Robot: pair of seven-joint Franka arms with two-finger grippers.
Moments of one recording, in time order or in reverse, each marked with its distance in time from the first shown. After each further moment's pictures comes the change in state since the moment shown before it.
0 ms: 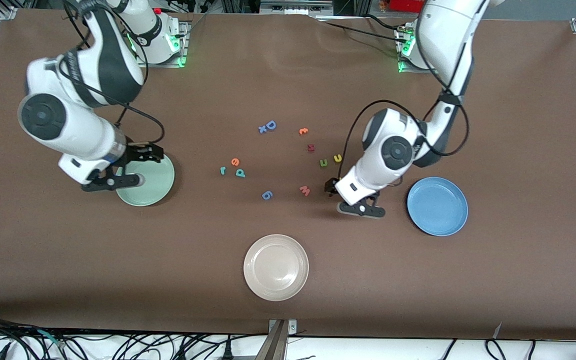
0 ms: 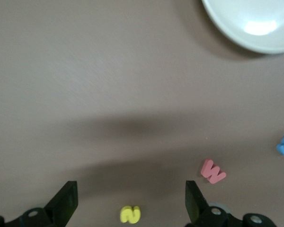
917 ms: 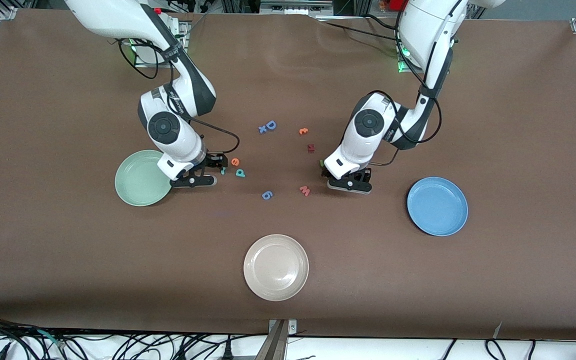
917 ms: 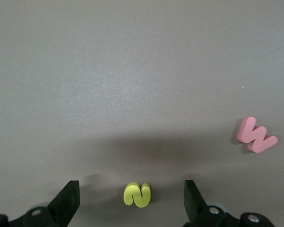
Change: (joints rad) left arm -0.078 -0.045 0.006 -0.244 0.252 0.228 -0.229; right arm 0.097 0.165 0.098 -0.274 0.000 0.528 0.284
